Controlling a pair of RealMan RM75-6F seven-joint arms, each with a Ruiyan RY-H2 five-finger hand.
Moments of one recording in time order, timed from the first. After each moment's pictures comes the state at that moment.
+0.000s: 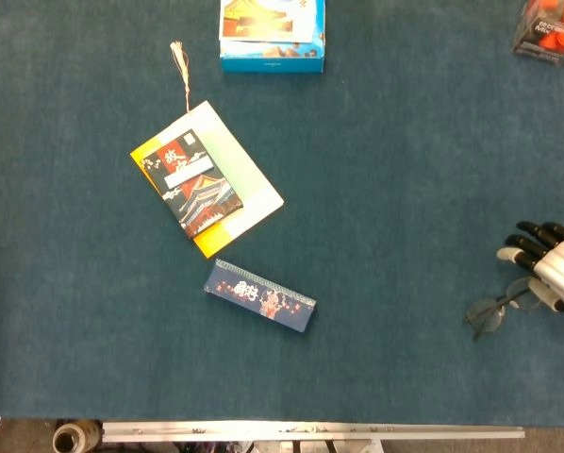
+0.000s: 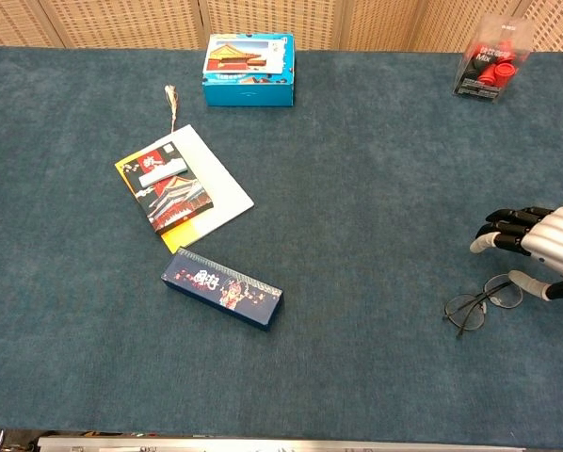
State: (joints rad) left arm -0.03 -1.18 -0.11 -1.66 1.38 1.59 0.26; right arm 0.31 -1.46 -0.23 -0.95 -1.87 1.32 0.11
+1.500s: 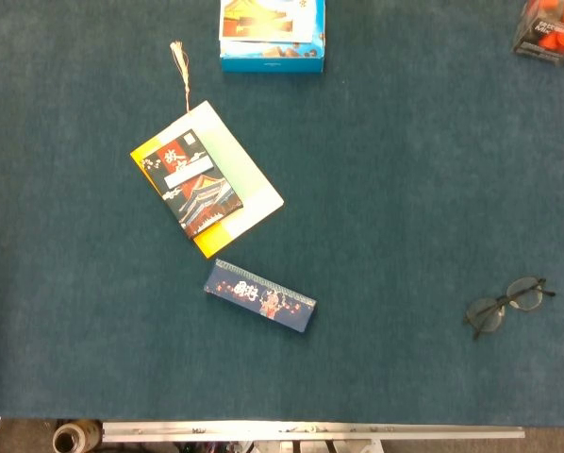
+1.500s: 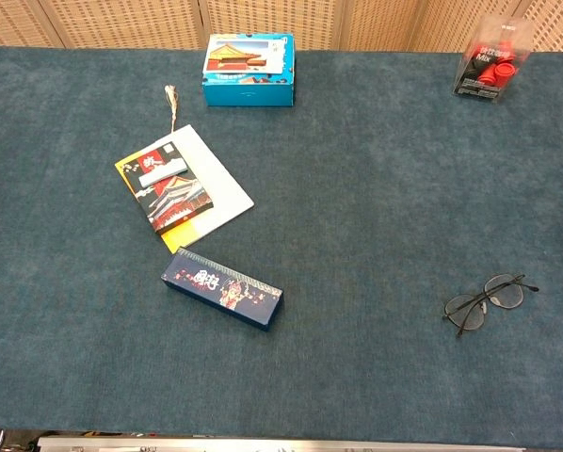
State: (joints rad) left arm -0.04 -1.18 -0.11 -1.65 1.38 1.56 0.25; right arm 0.16 -1.29 0.02 -1.34 -1.68 1.72 -0.33
